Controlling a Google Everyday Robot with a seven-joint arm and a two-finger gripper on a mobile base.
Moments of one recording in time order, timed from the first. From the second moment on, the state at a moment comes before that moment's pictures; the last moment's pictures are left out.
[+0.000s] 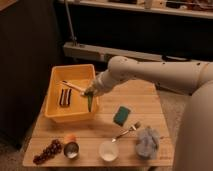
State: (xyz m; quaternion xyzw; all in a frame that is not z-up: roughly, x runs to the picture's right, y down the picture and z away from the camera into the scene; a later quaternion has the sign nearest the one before) arm -0.086 0.007 0.733 -0.37 -0.01 0.79 0.49
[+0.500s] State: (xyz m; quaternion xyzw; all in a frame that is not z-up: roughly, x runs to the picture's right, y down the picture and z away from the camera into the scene) arm -0.122 -0.002 0.742 -0.40 -0.05 0.79 0.46
